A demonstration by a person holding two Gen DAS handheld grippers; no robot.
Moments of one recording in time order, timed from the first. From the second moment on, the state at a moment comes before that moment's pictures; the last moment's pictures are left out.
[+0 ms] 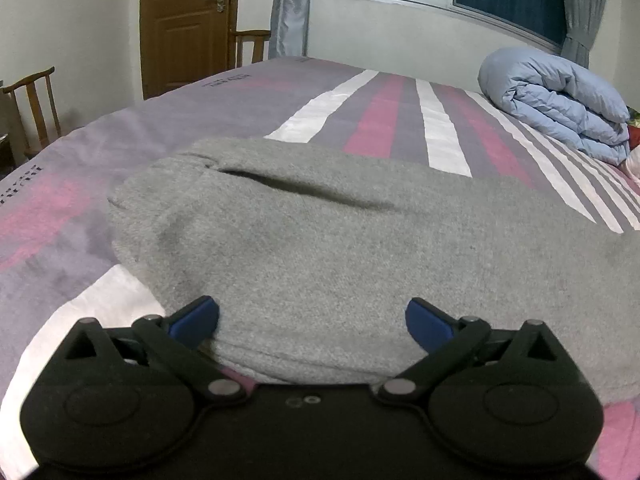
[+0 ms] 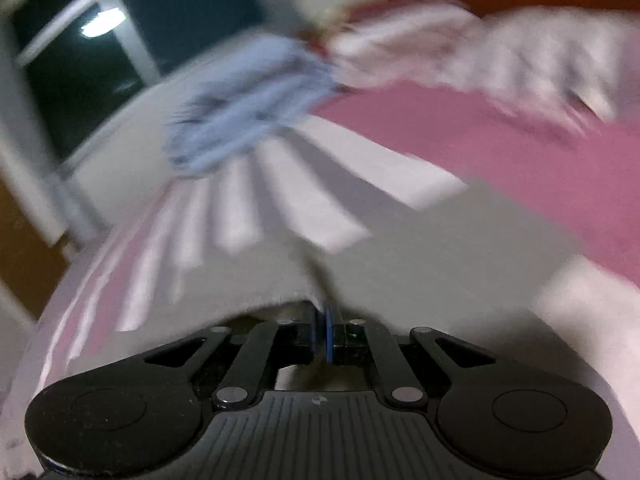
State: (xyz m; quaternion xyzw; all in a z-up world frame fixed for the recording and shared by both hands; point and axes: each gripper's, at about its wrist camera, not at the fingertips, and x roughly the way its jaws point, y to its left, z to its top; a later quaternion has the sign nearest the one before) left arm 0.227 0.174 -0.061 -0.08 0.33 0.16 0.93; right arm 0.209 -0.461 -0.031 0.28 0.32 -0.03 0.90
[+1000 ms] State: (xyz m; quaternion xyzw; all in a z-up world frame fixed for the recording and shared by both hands) left arm 0.225 0.174 -0.061 -0.09 0.33 0.16 0.93; right arm 0.187 -0.360 -0.051 -0.18 0.28 0.07 0.94
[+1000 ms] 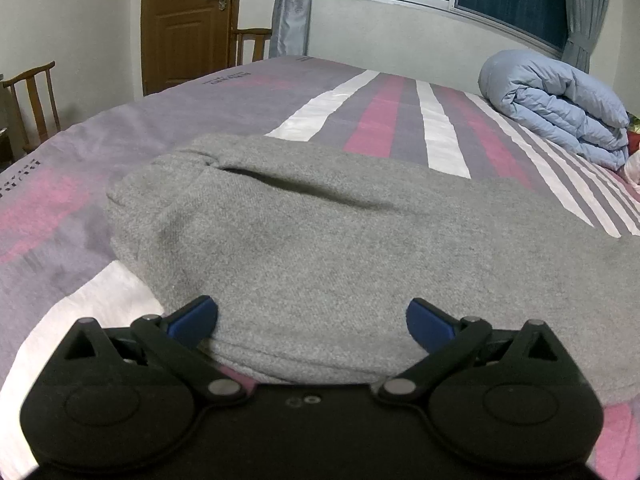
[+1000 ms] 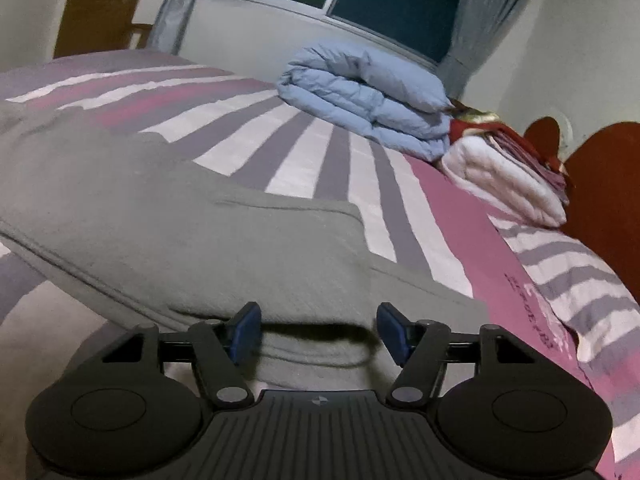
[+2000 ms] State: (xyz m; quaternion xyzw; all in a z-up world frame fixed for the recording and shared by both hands) left arm 0.226 0.174 -0.063 -0.09 0.33 0.16 0.93; right arm 0.216 -0.354 -0.040 -0.15 0.25 0.12 0.95
